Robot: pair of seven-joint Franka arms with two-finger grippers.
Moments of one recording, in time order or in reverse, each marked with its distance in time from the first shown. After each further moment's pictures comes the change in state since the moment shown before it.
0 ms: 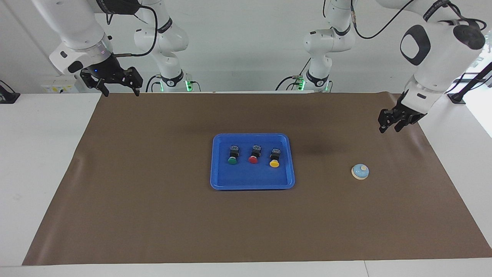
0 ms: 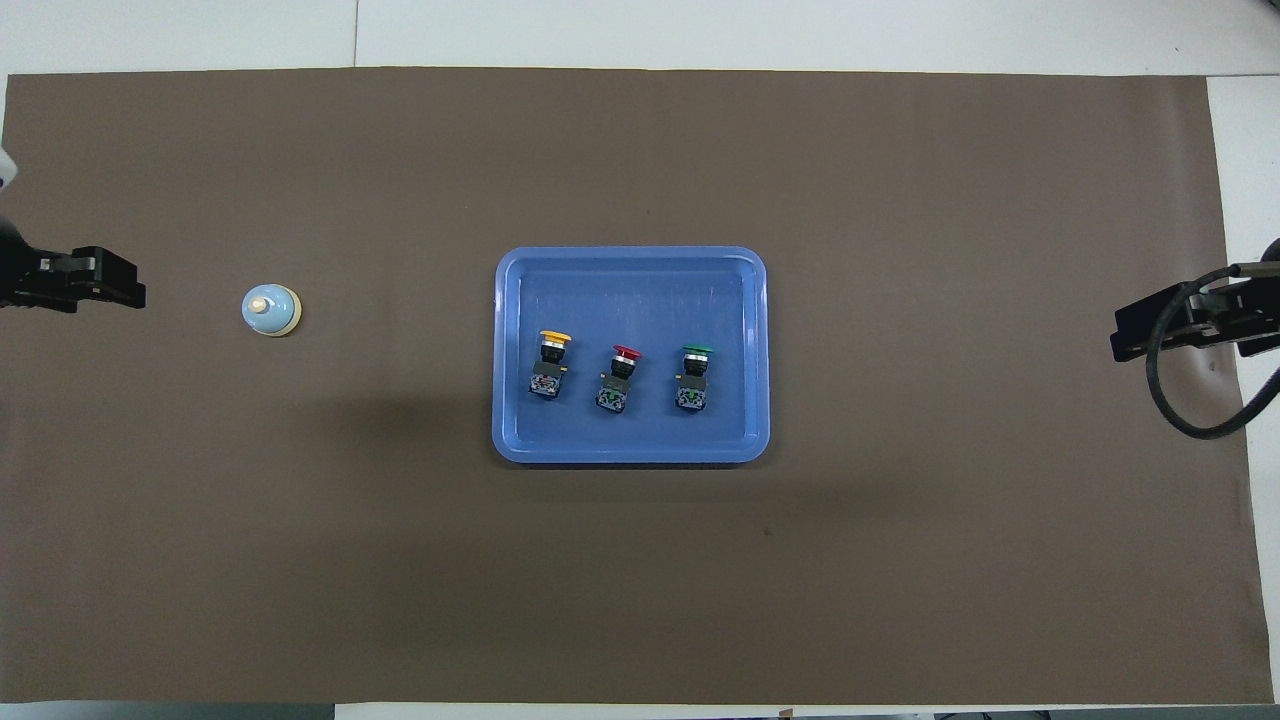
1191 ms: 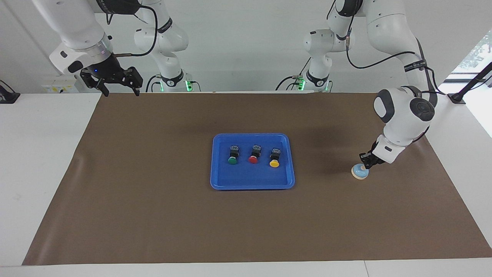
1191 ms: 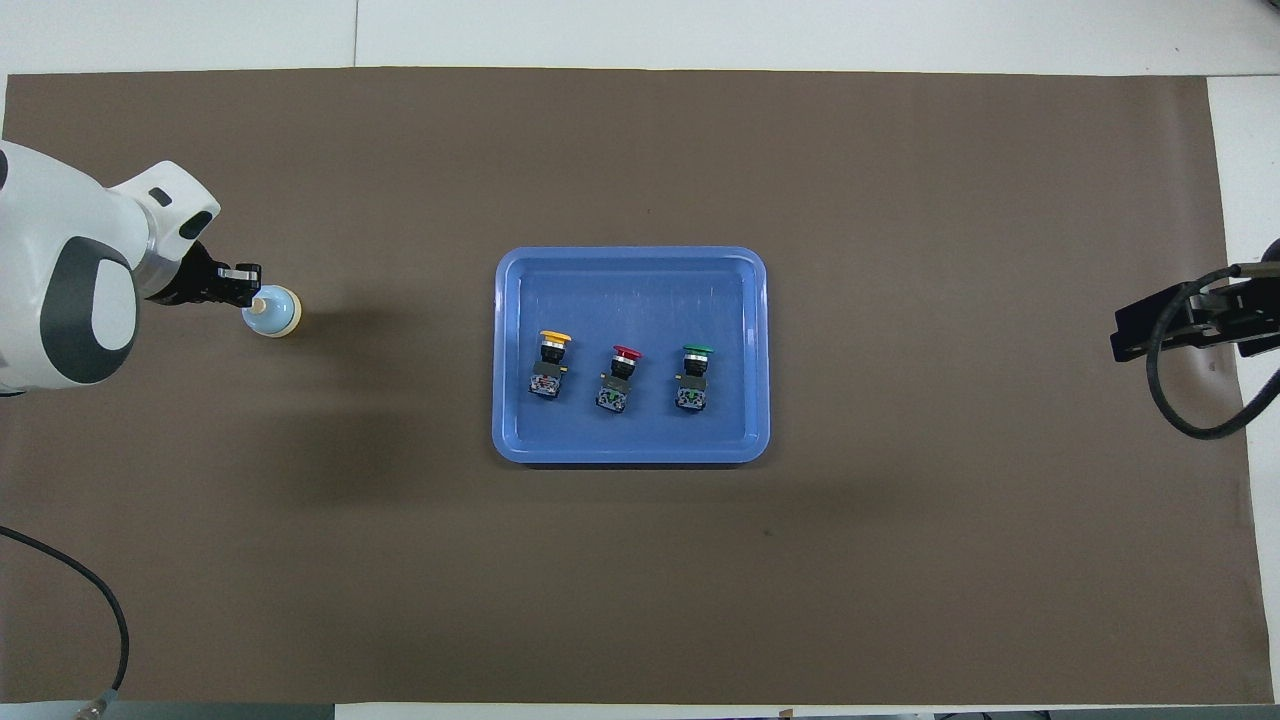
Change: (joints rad) left arm -0.003 0.311 -0.011 -0.174 0.000 0.466 0.005; right arm 0.000 0.000 0.000 0.000 0.000 0.000 0.000
